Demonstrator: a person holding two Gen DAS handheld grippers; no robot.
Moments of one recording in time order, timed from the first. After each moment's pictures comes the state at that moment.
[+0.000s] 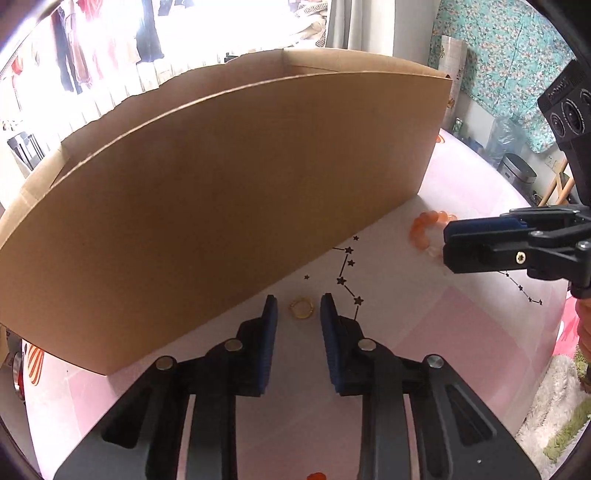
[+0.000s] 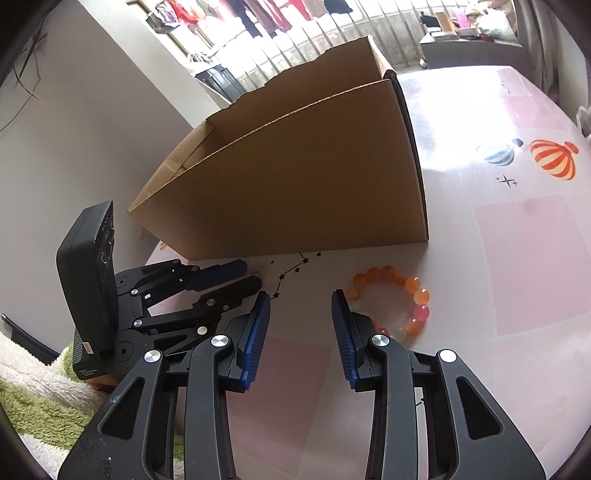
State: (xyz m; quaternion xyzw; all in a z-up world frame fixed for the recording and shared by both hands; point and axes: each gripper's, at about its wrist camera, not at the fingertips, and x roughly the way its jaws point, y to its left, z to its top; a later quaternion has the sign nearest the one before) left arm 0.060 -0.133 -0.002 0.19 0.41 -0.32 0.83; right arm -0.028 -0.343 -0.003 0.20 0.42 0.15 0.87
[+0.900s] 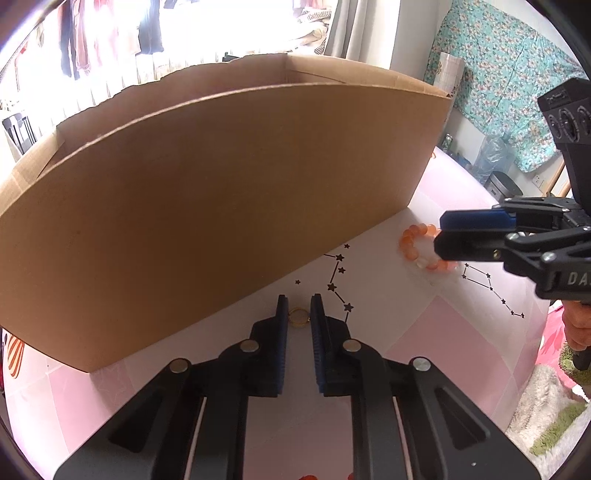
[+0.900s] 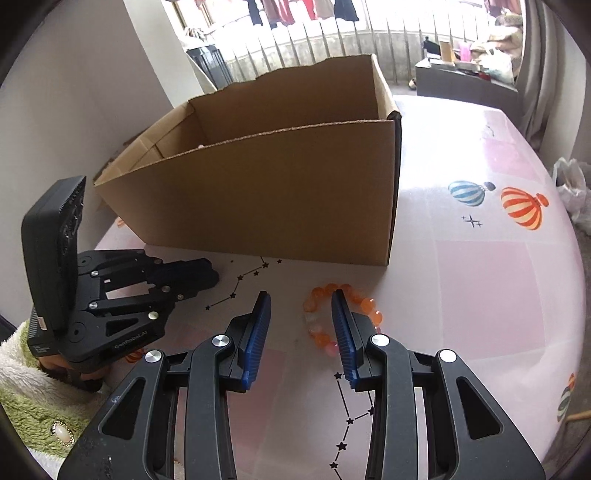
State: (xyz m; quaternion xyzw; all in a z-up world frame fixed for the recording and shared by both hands) left arm 0.068 -0.108 -0.003 0.15 0.41 -0.35 0.83; right arm -0.046 -0.353 0.018 0.07 0.45 0.09 0.89
